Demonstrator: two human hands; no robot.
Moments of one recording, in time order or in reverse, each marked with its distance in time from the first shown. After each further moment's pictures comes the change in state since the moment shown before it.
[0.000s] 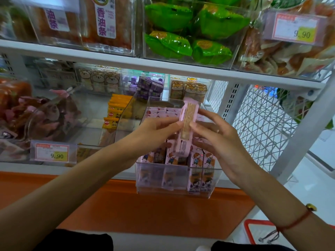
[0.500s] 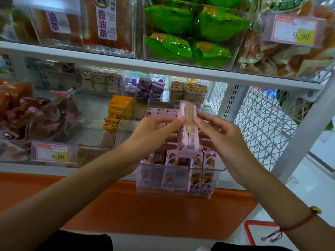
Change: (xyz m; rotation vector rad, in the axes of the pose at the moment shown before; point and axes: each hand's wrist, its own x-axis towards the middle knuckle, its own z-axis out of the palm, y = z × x) left_hand -0.004 0.003 0.006 -0.170 0.098 0.025; right_hand -0.002 -0.006 -0.003 -0.075 -0.036 -0.105
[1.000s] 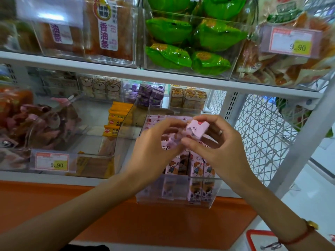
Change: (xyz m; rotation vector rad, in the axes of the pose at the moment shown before) left_hand 0.000 -0.020 0.006 0.457 0.173 0.461; right_hand -0.005 -0.001 0.008 -0.146 0.024 -0.312
